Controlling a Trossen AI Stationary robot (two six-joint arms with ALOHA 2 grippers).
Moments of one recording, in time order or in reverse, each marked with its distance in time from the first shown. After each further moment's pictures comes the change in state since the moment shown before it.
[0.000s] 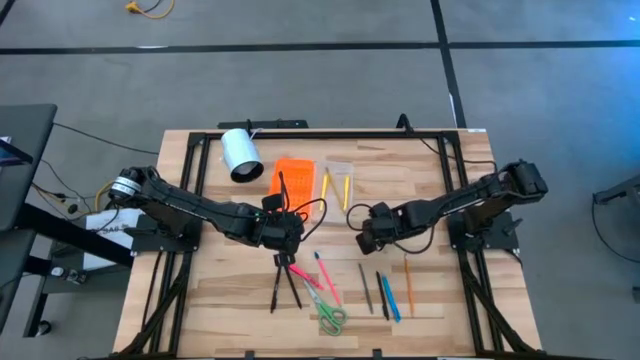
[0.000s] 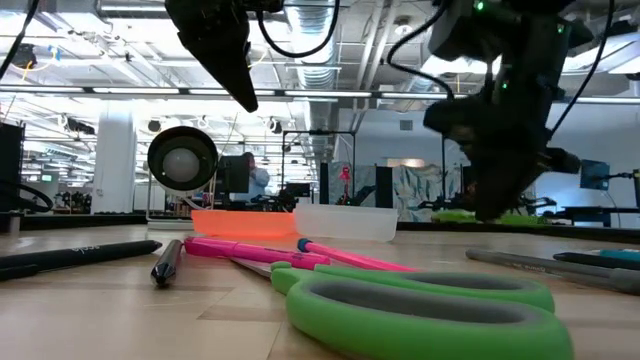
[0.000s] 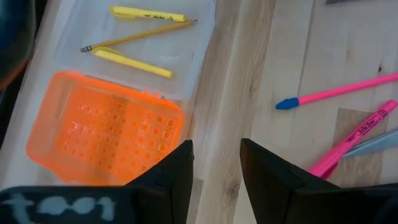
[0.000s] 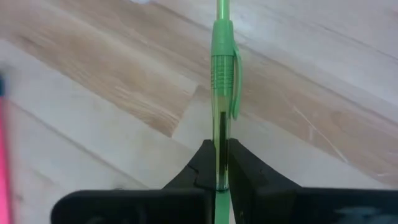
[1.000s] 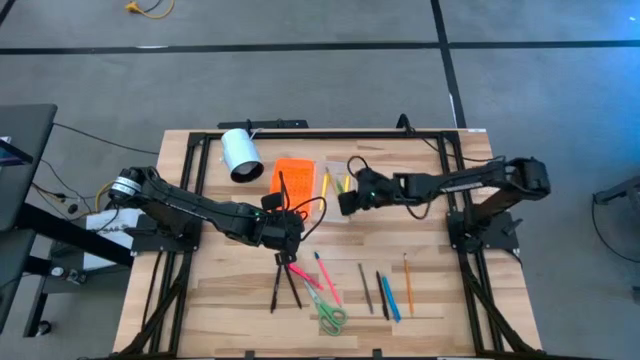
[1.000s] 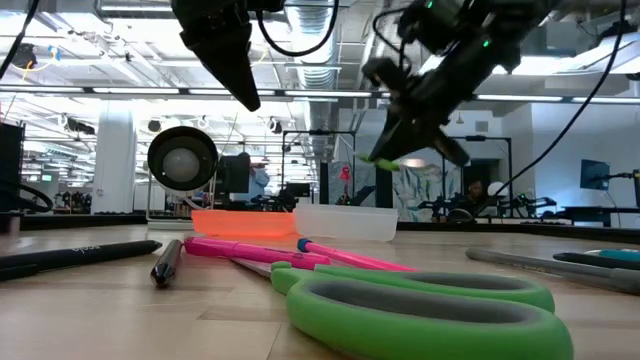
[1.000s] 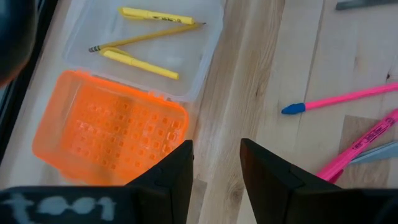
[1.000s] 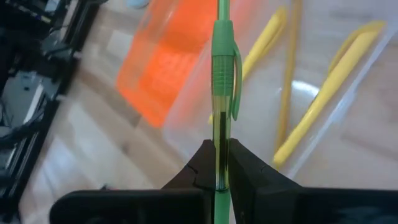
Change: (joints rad) left arm 0.002 0.000 0.000 0.003 -0.023 -0.027; right arm -0.296 -0.045 0.002 0.492 -0.030 -0.241
